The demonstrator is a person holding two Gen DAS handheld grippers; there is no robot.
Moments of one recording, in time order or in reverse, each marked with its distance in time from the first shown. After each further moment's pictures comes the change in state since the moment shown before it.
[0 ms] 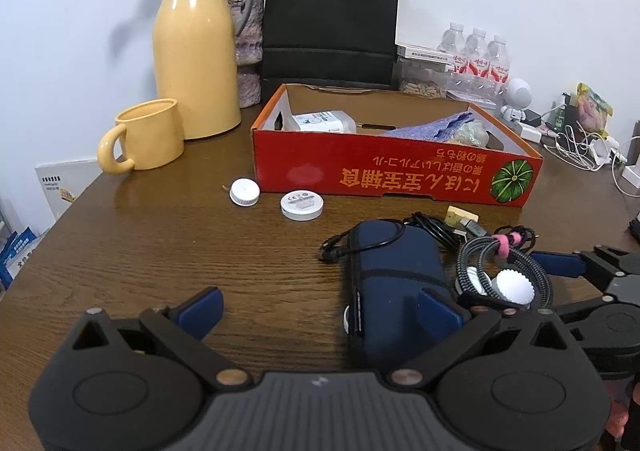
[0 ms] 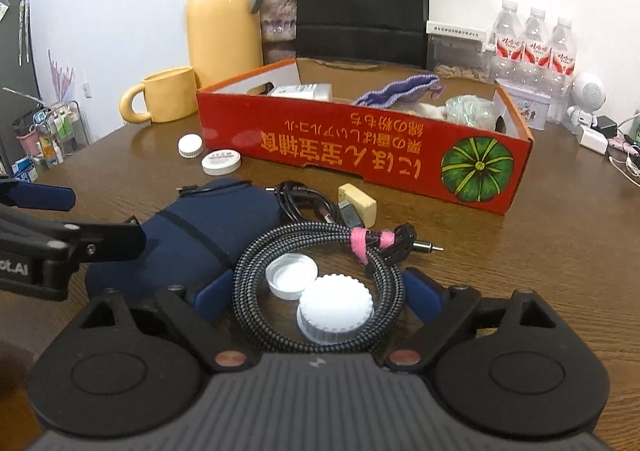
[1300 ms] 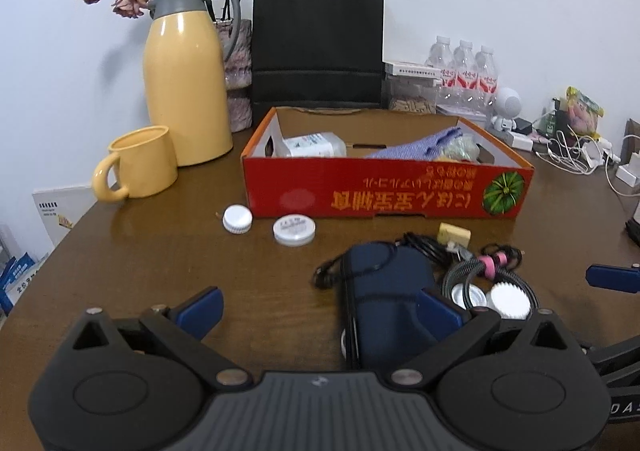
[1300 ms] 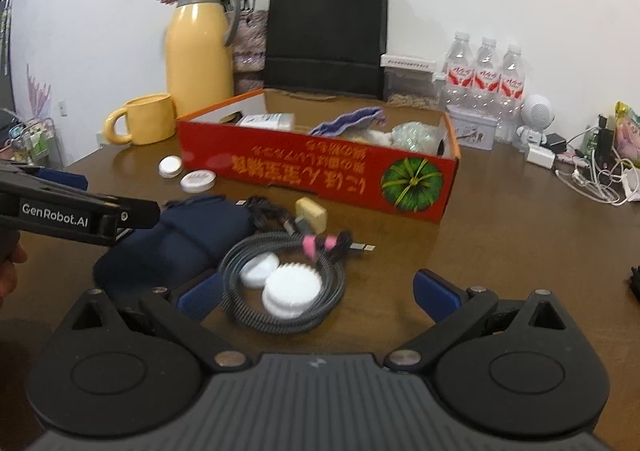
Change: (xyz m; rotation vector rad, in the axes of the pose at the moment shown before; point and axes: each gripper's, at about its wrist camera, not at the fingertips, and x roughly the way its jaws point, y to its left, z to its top) left arm -0.006 -0.004 0.003 0.047 -0.060 -0.009; right arm -0.050 -0.004 -0.014 0.003 -0.071 -0.102
